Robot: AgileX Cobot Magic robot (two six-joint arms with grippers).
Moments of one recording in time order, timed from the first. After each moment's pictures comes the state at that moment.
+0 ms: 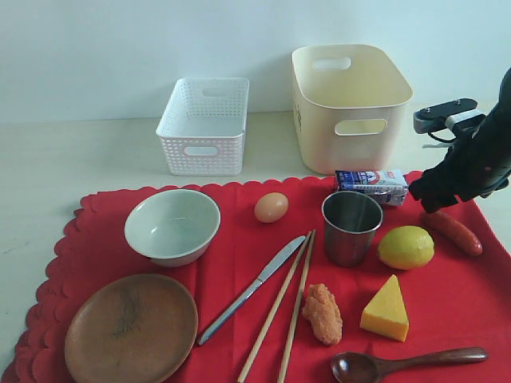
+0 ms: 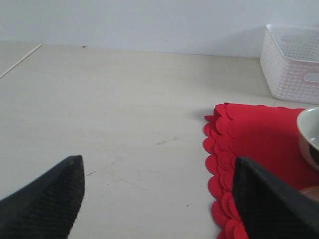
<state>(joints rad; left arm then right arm) 0.08 0.00 0.00 0.07 0.37 -0.11 0.01 1.96 -1.18 0.04 0.55 -0.31</state>
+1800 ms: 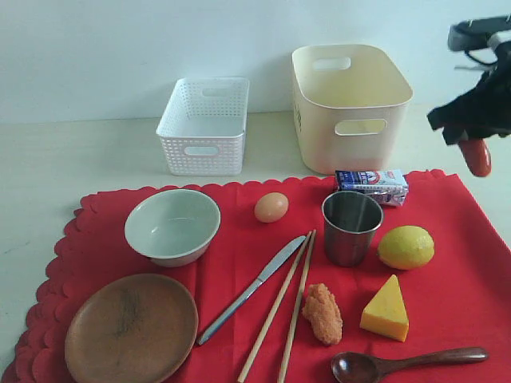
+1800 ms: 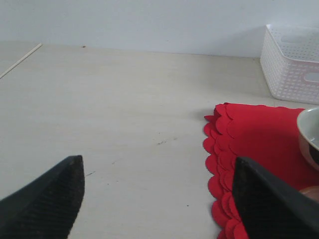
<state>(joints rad) 0.08 0.00 0.00 0.07 0.37 -0.11 0.01 1.65 -1.18 0.16 0.64 -0.32</state>
